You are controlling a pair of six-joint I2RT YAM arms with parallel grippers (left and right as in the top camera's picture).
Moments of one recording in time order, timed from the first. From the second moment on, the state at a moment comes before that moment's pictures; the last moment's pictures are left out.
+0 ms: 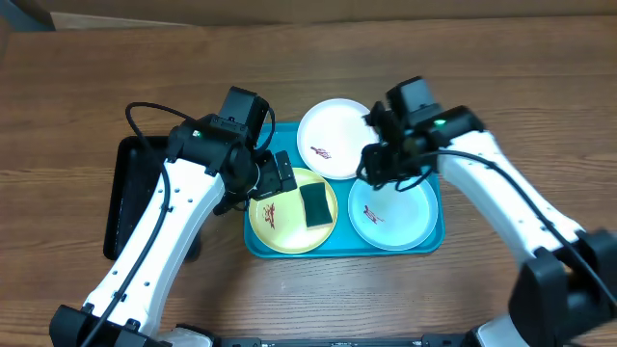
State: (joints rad) left arm -0.35 1.51 1.38 -1.26 0.09 -0.66; right arm 0.41 1.73 1.34 -0.93 -0.35 0.21
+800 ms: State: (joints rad) left arm -0.35 1.51 1.38 -1.26 0.09 -0.66; right arm 0.52 1.86 1.22 -0.62 -0.22 0.32
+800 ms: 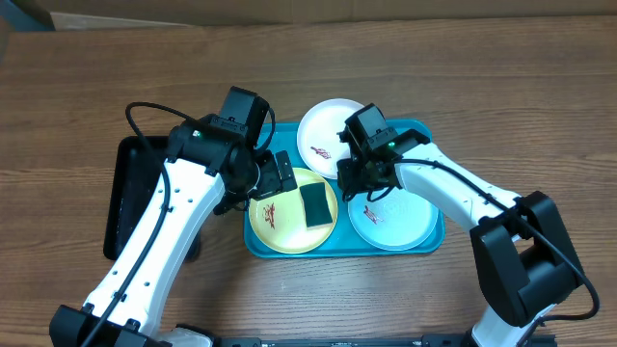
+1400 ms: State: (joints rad) left arm -0.35 1.51 1.38 -1.25 0.09 -0.66; right arm 0.58 1.86 1.16 -0.55 -0.22 0.33
